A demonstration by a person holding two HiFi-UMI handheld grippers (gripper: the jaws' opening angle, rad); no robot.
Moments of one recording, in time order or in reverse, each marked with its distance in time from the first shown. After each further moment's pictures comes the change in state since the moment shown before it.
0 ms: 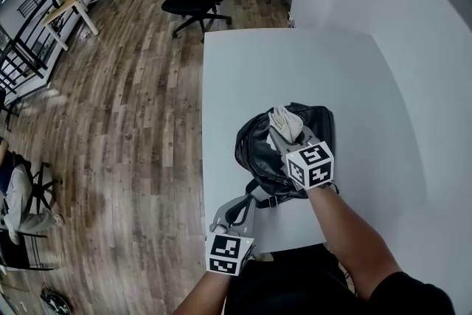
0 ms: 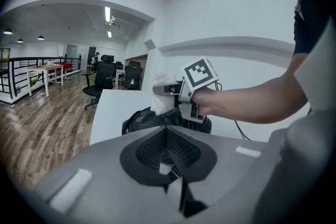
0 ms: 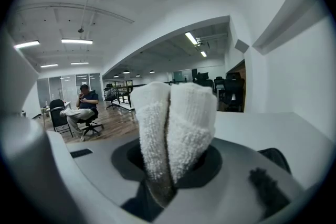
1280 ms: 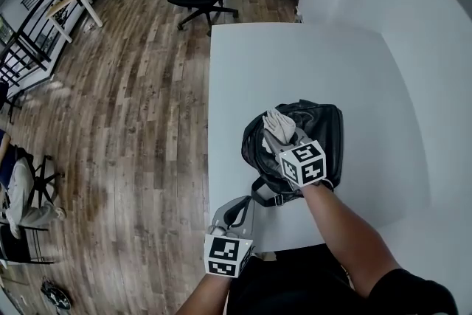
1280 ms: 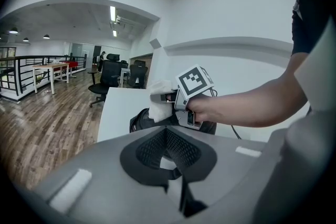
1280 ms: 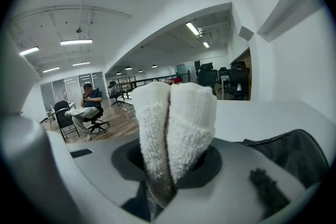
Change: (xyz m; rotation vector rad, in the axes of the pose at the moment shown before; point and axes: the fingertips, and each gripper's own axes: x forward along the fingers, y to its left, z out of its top) left arm -0.007 0.022 -0.009 -0.034 0.008 0.052; right arm 0.043 0.022 -0.035 0.038 0.075 0.062
